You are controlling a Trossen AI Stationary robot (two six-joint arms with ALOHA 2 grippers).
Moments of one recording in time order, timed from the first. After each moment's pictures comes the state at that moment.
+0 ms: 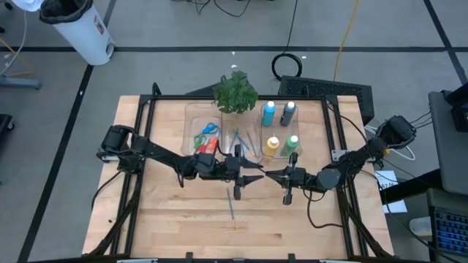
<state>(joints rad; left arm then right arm) -0.21 1.81 1.02 0.94 -0.17 -0.03 0.56 1.35 0.38 1.05 0.76 -0.04</state>
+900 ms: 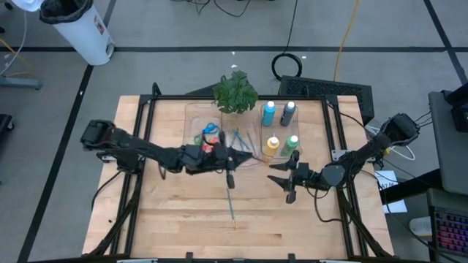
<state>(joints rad) -0.22 1.59 1.02 0.65 -0.37 0.02 0.55 1.27 0.38 1.02 0.73 0.07</state>
